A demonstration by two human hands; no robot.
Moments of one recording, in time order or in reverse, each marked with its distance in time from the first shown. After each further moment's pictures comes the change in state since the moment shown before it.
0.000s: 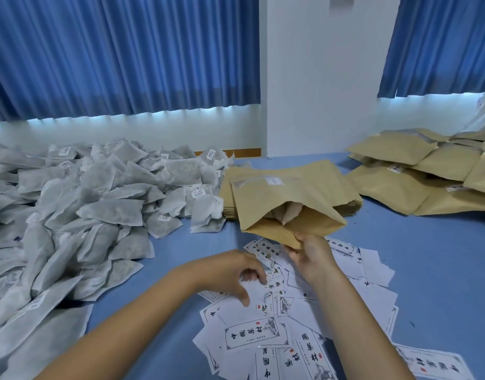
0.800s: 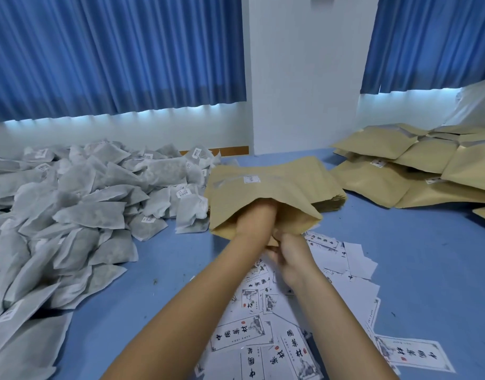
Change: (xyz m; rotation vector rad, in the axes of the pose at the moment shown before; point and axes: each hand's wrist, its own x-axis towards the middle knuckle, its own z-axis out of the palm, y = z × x) left_hand 0.094 0.073 -0.026 0.346 0.572 -0.403; right_hand -0.016 0.008 0.006 -0.091 -0.101 -0.074
